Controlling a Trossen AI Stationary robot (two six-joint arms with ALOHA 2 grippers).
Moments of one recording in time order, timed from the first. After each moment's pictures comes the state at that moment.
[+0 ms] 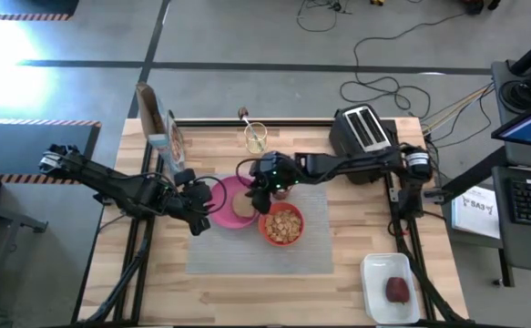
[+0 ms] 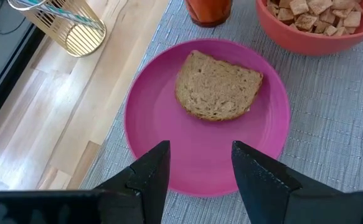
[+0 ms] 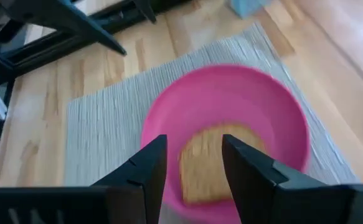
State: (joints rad) left arm -0.33 1.11 0.84 -0.82 -0.52 -0.51; right arm -0.07 1.87 1.45 -0.23 -0.13 0.32
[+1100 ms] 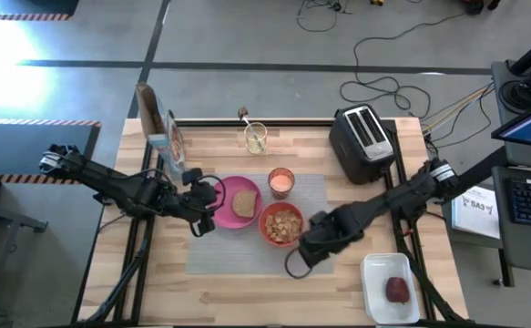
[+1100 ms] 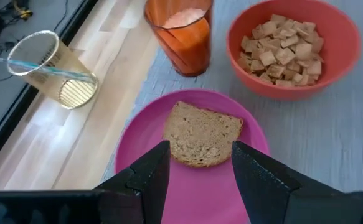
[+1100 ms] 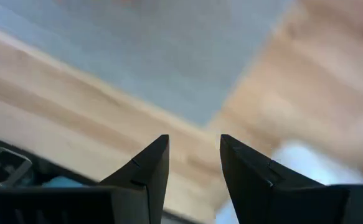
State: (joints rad) left arm -0.33 1.11 0.84 -0.64 -0.55 -0.37; right arm 0.41 1.72 1.45 -1.17 -0.18 1.50
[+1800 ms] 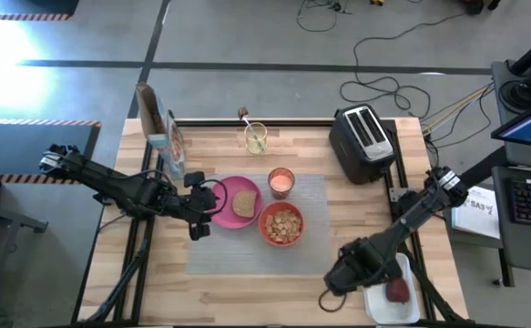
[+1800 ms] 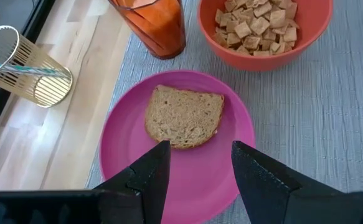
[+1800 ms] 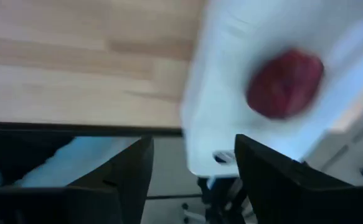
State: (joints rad) left arm -0.33 1.11 0.84 -0.68 -0.45 -0.29; right arm 0.68 1.73 1.45 -1.25 -0.45 2.05
